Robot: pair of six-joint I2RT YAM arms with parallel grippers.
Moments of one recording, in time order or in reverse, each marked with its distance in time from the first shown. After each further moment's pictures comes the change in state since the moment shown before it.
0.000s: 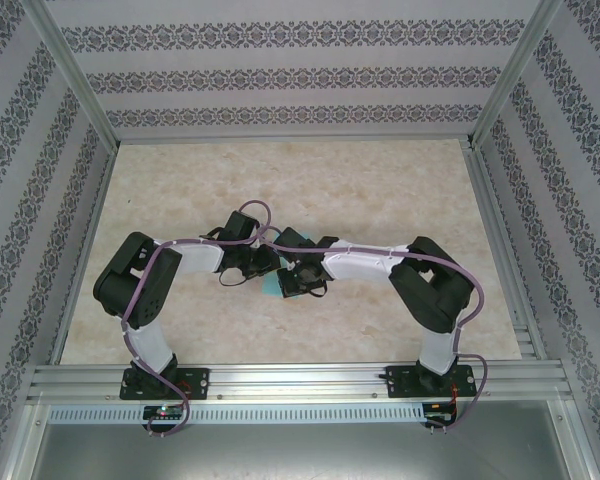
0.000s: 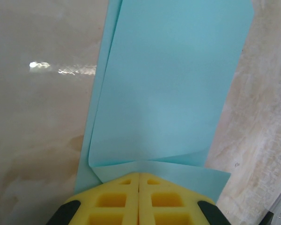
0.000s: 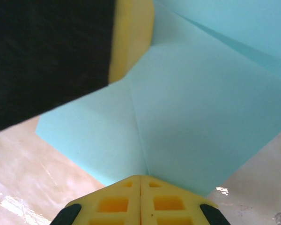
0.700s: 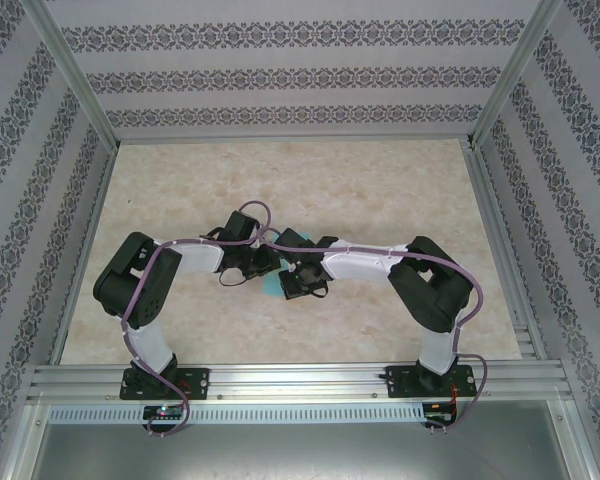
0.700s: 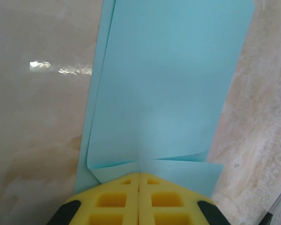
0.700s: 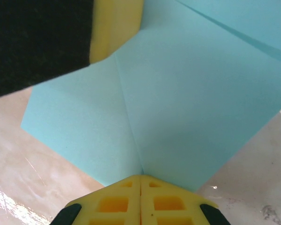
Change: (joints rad) left arm -0.002 0.000 0.001 -0.001 -0.005 -0.004; right arm -0.001 0.002 0.002 -0.037 0.010 -0.041
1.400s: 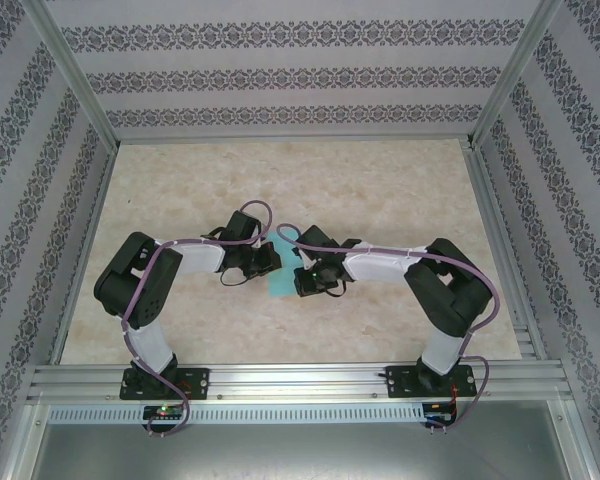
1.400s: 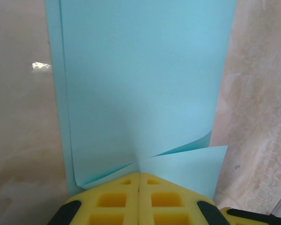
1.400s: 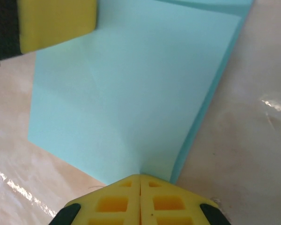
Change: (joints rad) left arm -0.005 0.002 0.009 -0.009 -0.013 0.000; right arm -0.118 -0.104 -0.192 0.176 -0.133 -0.062
